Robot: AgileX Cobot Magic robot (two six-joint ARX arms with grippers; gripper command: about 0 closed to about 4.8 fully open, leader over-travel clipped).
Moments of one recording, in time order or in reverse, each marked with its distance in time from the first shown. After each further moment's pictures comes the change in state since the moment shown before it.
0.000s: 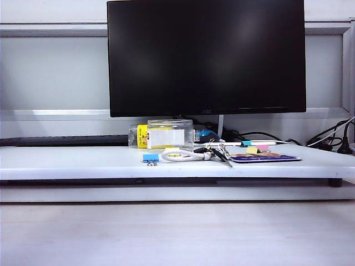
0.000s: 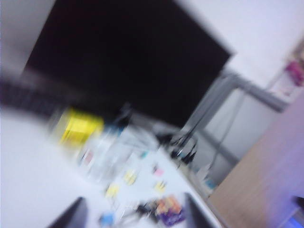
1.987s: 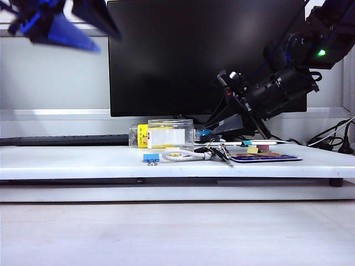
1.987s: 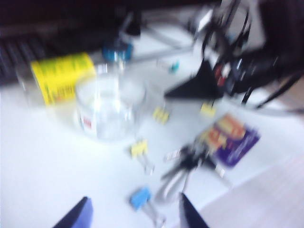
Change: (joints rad) left arm -0.500 1.053 0.482 0.037 -0.387 0.512; right arm 0.179 1.693 0.765 0.463 -0.555 -0.064
